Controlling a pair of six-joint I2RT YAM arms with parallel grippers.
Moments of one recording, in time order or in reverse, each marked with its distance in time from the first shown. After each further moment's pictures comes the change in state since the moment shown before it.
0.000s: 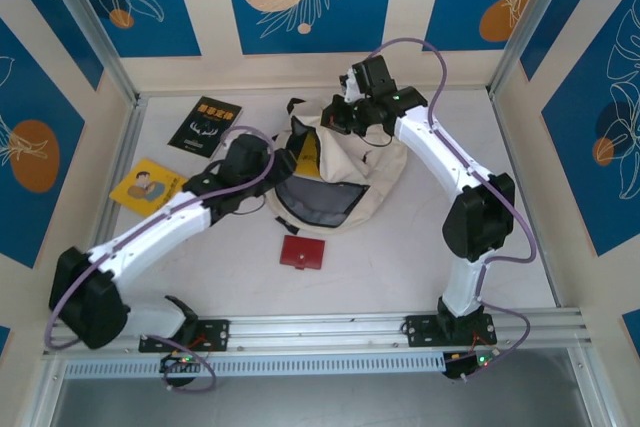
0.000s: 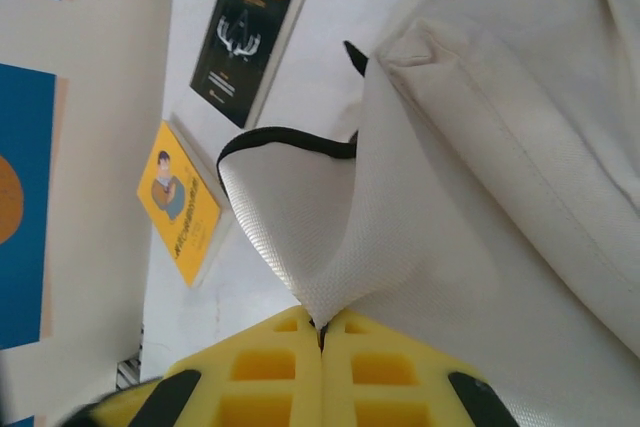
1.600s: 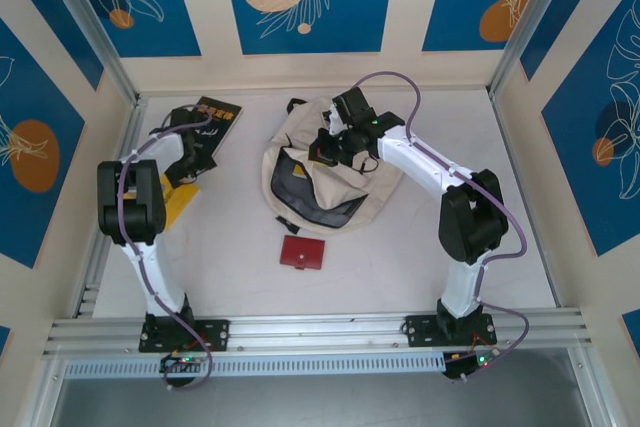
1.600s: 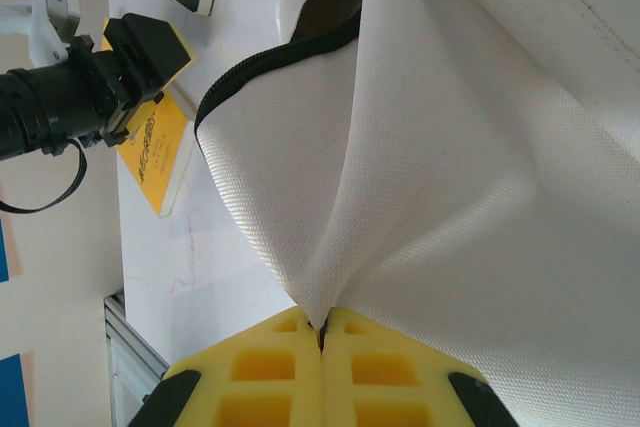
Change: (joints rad) left arm 0.649 0.688 0.326 -0.247 0.011 0.437; right arm 0.087 0.000 -0.201 0.085 -0.049 0.046
